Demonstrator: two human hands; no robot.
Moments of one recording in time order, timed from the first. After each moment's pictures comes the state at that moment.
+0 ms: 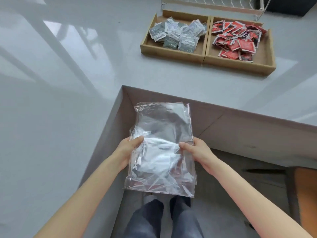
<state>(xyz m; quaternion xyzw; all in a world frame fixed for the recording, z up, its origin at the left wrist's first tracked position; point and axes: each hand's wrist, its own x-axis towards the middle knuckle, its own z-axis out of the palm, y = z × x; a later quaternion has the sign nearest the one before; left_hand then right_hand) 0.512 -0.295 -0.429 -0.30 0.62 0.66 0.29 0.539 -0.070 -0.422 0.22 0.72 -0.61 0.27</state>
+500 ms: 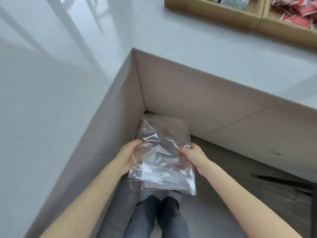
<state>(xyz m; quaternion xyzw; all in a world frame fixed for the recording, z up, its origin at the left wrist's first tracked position) 0.529 -0.327 -0.573 -0.40 0.48 0.72 0.30 0.523 -0.111 -0.573 0.33 0.70 -0.53 0.34</state>
